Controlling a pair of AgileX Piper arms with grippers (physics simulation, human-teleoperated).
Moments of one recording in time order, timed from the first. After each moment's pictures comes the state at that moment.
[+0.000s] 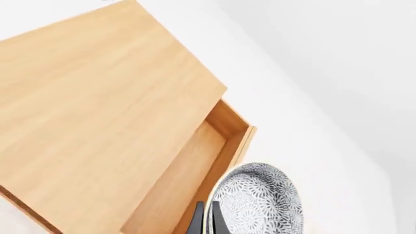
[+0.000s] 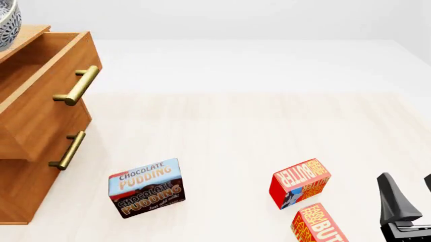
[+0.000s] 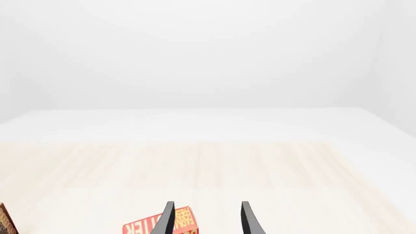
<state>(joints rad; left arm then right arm) 0.27 1.00 -1.38 0.89 -0.61 0.02 0.00 0.00 -0.03 0.02</state>
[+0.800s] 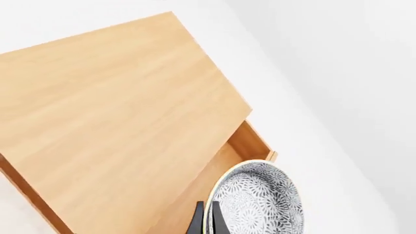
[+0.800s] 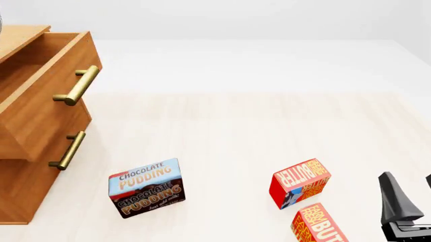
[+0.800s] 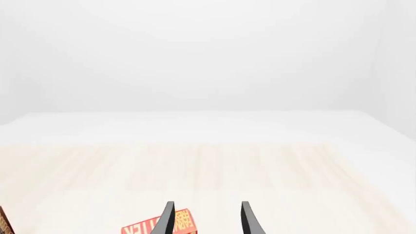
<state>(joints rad) 0.38 1.04 -1.37 0.84 -0.66 0.01 0.00 0.00 -0.04 0.02</state>
